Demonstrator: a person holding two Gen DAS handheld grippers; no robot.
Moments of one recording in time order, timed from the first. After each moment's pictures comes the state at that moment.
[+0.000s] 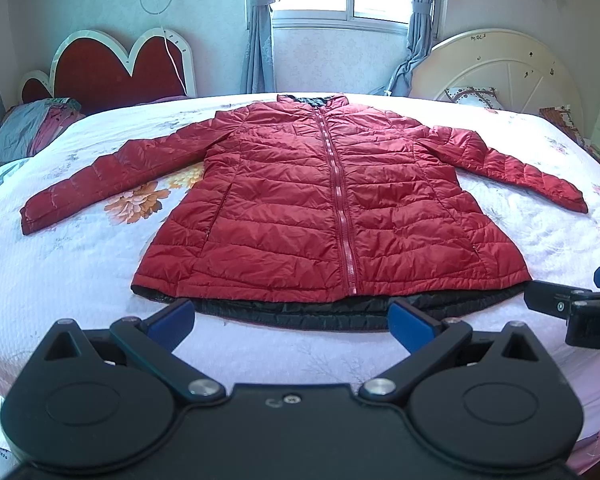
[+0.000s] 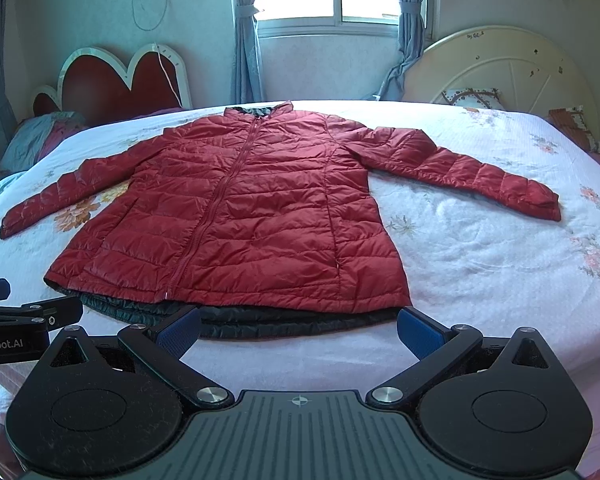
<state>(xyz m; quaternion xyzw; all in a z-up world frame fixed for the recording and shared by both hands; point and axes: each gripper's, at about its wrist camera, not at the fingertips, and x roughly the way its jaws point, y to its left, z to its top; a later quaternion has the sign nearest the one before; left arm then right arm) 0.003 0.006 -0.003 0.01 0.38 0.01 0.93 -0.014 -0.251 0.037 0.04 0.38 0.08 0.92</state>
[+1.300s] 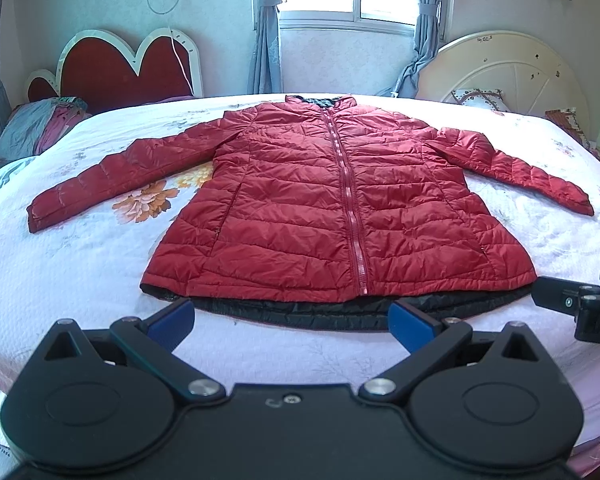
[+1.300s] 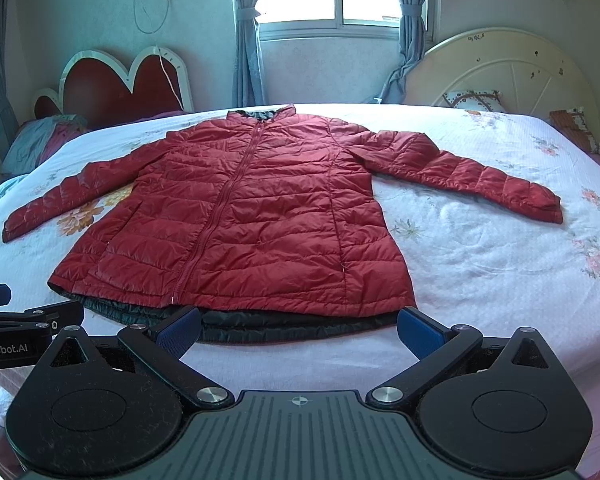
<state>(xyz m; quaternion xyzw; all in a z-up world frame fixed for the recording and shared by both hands) 0.007 0.011 -0.001 0.01 0.38 0.02 0.93 -0.013 -0.247 0.040 0.04 0.38 0.08 0.92</state>
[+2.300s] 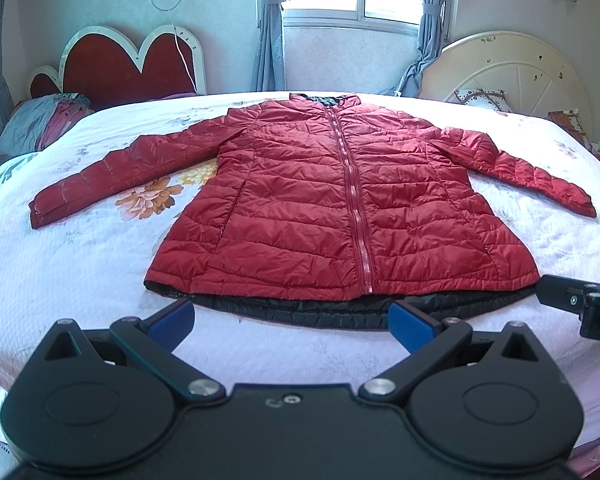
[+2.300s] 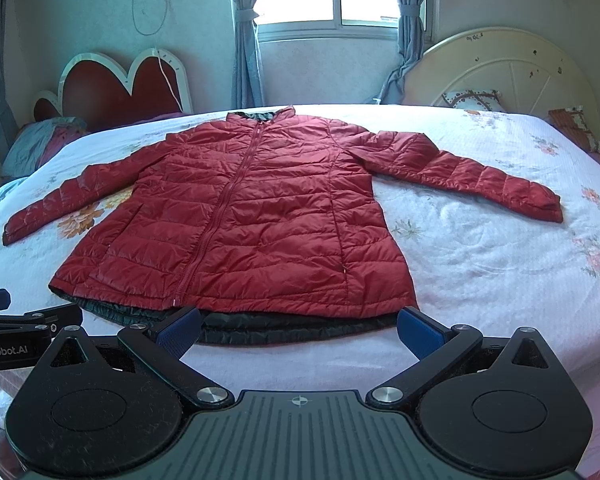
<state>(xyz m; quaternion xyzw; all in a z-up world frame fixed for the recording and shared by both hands) 0.007 0.015 -0.002 0.01 0.38 0.02 0.92 -0.010 -0.246 0.041 0.05 0.38 0.08 0.92</state>
